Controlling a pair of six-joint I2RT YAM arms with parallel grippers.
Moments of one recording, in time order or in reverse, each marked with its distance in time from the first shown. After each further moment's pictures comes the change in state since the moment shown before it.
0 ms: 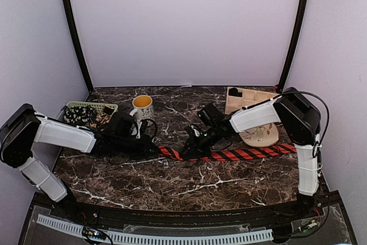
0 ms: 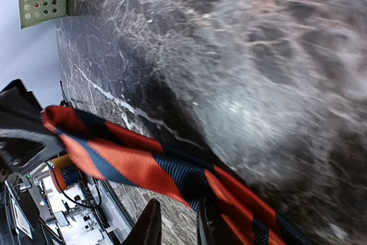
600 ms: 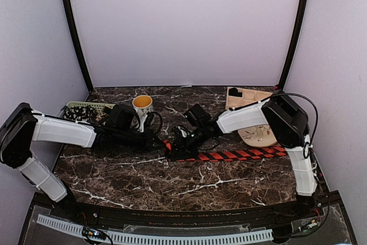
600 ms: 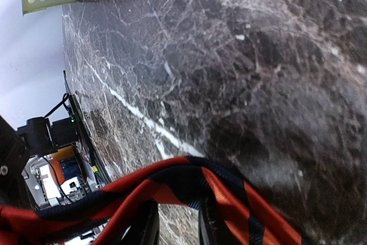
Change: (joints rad) left arm -0.002 -0.023 0.086 -0.044 0.096 0.095; right arm 0.073 0.123 0.187 -0.032 -0.014 0.006
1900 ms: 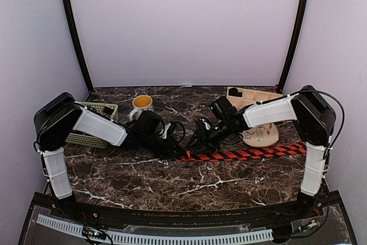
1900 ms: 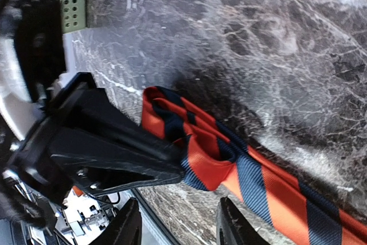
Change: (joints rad) left arm -0.078 0.385 0.215 0.087 0.076 -0.014; right arm -0.137 -0.266 -0.272 0.011 -0.012 0.042
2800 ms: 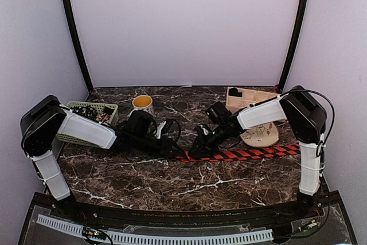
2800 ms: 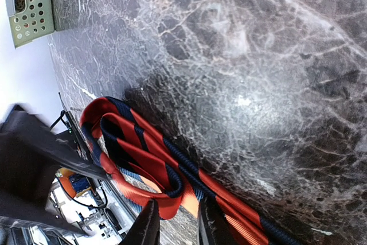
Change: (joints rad) left arm 0.002 -0.094 -0.110 0.072 0.014 0.075; right arm 0.002 0.103 0.043 -0.052 0.018 -0.026
